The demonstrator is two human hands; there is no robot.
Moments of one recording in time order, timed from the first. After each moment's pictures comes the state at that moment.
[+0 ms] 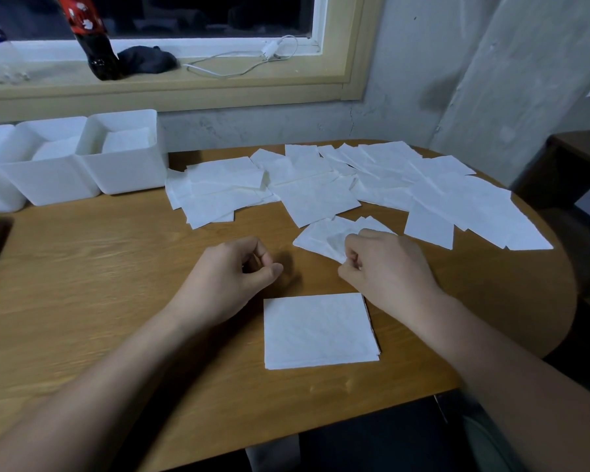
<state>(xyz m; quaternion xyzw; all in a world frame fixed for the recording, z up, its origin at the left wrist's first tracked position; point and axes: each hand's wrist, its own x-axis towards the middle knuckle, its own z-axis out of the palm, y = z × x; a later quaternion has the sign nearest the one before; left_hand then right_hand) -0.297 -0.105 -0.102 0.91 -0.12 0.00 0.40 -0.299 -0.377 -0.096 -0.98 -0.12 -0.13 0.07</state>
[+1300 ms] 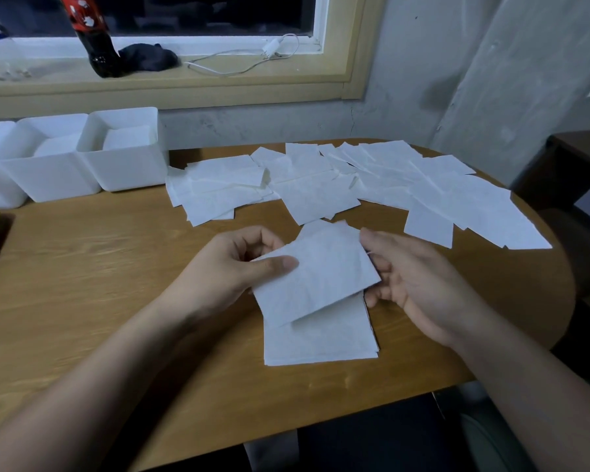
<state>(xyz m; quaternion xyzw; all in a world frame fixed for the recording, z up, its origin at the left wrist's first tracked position) -0.308 -0.110 -0.078 0.74 -0.13 -0.13 0.64 -0.343 -0.383 -0.057 -0.70 0.02 0.13 0.70</state>
